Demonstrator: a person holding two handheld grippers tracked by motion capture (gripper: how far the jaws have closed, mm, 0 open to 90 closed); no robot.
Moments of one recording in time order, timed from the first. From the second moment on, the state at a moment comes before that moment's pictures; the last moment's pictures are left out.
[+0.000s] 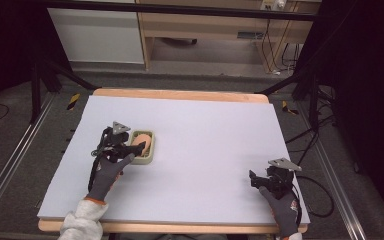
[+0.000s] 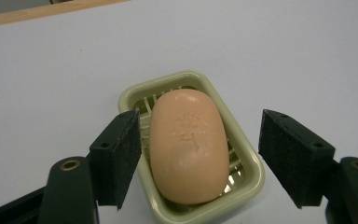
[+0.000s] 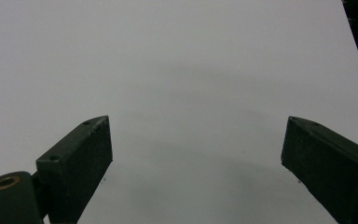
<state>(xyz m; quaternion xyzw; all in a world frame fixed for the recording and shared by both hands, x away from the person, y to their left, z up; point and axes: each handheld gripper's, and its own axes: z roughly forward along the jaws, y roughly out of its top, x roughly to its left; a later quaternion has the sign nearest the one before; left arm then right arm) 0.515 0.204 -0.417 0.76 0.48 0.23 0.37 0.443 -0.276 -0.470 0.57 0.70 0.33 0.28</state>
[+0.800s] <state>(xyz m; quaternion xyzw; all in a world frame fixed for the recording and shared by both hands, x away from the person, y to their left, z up) 0.467 0.268 -0.458 0.75 0.49 0.26 0.37 0.442 -0.282 -0.473 0.58 0.70 0.31 0.28</state>
